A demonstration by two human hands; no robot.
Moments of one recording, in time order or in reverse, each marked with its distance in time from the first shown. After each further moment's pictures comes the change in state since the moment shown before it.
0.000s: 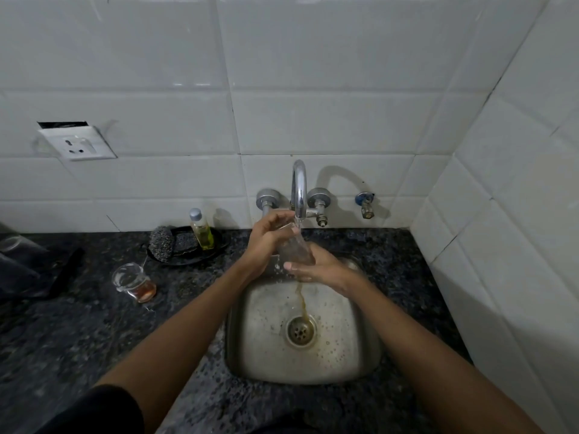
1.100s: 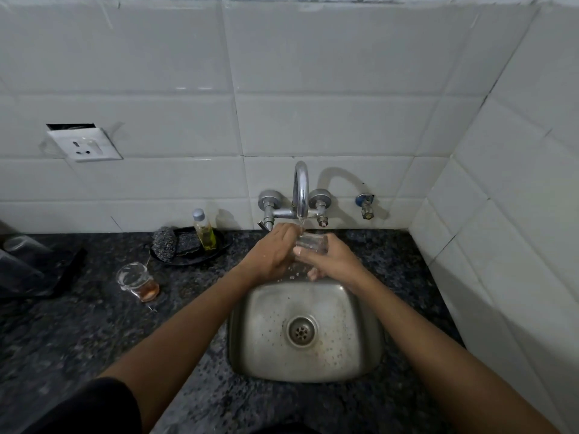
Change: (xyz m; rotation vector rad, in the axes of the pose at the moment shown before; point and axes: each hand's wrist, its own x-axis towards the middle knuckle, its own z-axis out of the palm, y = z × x) left_hand -0.017 -0.001 -0.013 1.147 -0.353 0.664; right_hand -0.022 -0.020 -0.008 -0.187 0.283 -0.114
